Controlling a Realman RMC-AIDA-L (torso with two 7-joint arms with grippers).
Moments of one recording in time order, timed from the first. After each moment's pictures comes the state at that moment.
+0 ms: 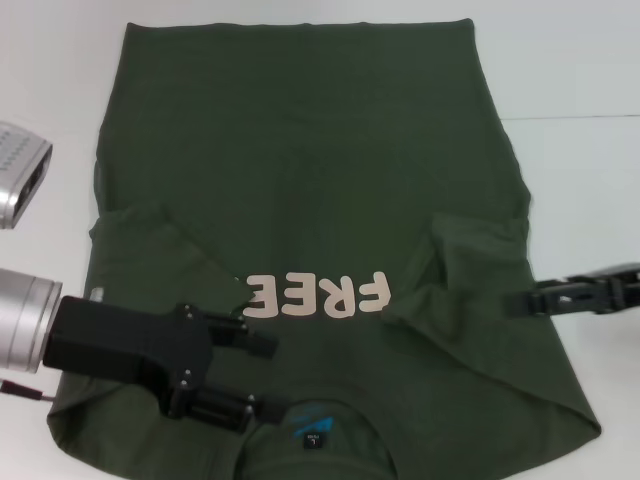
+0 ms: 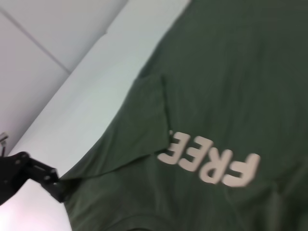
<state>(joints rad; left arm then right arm) -0.65 -2.13 0.59 0.87 2.32 1.96 -1.60 0.42 2.07 -0.78 -1.24 -2.19 -1.76 2.34</state>
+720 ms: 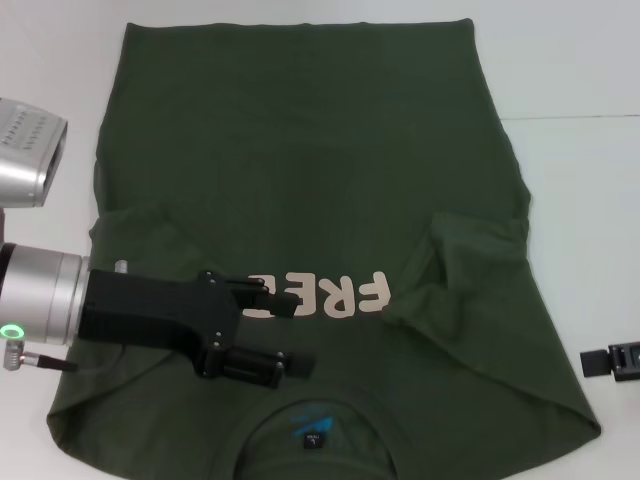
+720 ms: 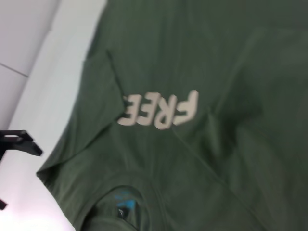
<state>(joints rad) -0.67 -2.14 0.60 0.83 2.26 1.85 -1.58 0.40 2.04 -0.59 -1.19 -2.37 -1.92 2.45</state>
